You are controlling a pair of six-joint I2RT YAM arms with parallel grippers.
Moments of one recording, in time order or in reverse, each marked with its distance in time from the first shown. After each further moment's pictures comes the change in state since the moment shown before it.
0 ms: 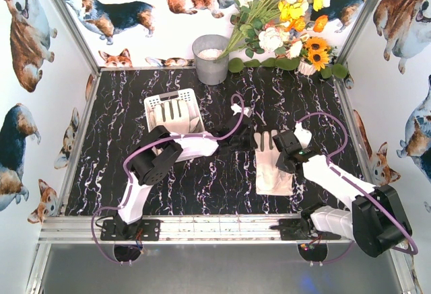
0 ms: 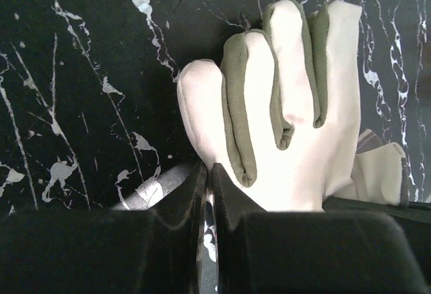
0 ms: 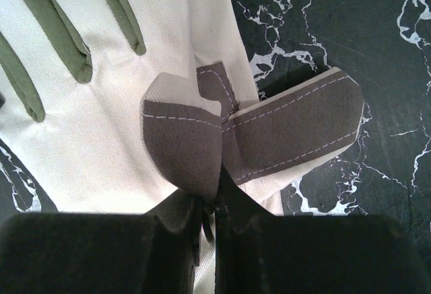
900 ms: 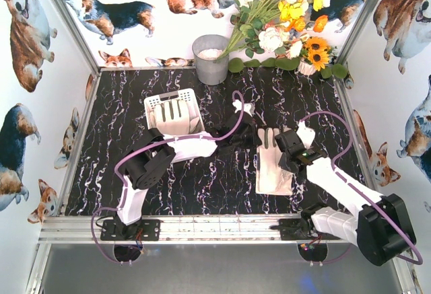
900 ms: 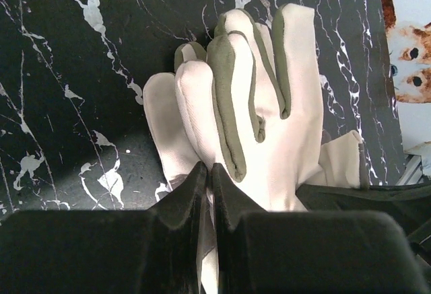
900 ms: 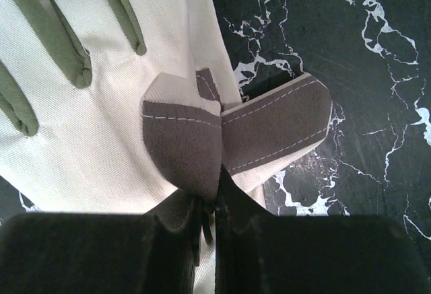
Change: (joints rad) left arm -0.027 -0.080 -0.002 0.001 -0.019 -0.001; right arm 0.006 -0.071 0.015 -0.056 0.047 -0.008
